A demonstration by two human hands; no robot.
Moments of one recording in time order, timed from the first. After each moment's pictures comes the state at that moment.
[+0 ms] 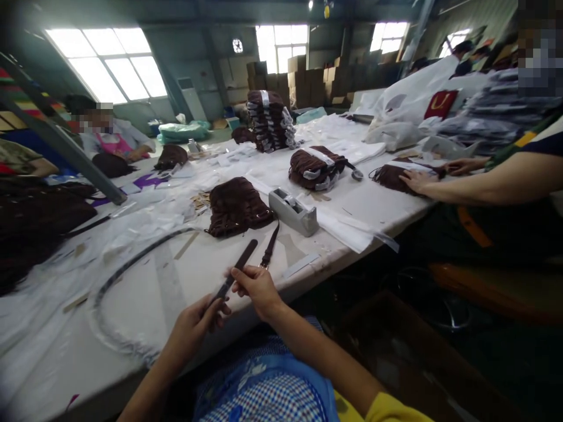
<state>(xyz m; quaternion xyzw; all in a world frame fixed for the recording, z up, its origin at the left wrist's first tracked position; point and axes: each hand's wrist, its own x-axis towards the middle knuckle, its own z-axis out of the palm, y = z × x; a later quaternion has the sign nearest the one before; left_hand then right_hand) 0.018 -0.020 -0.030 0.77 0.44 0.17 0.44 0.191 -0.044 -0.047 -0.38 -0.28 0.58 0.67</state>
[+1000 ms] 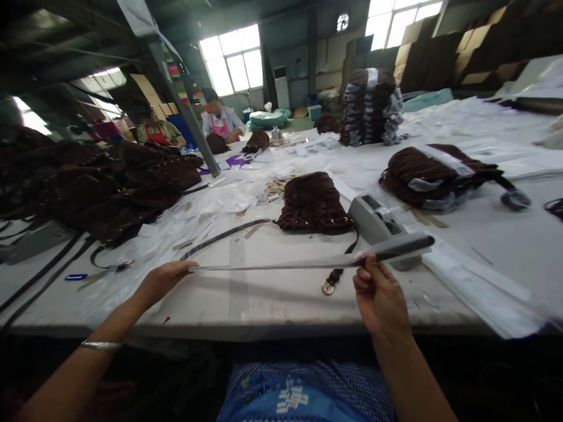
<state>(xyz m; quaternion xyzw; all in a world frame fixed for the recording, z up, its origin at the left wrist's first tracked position) -0.213 0.079 -0.017 0.83 0.55 0.12 0.07 0.277 -0.021 -0.022 -0.35 -0.12 0.47 0.80</state>
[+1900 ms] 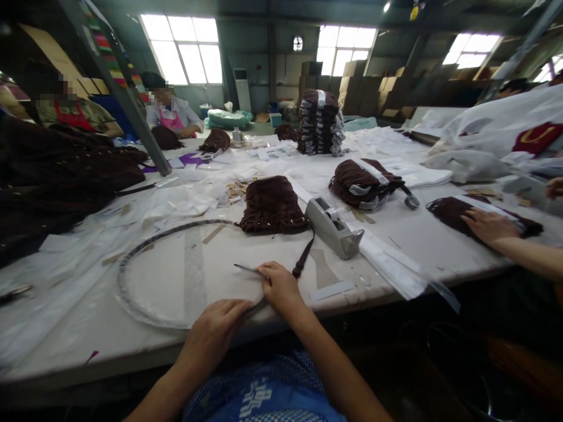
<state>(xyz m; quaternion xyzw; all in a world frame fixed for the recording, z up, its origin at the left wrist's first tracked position) 0.016 -0.024 -0.054 0.90 0.37 0.19 0.12 0.214 0.004 -0.062 -0.59 -0.70 0.17 0.37</state>
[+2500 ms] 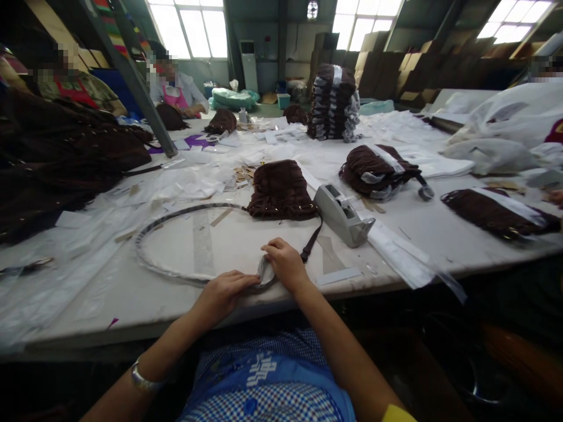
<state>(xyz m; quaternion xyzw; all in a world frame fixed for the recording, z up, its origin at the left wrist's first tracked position) 0.002 0.007 -0.052 0.92 0.29 0.18 0.21 0.219 0.021 -0.067 -0.55 -0.75 0.09 0.35</state>
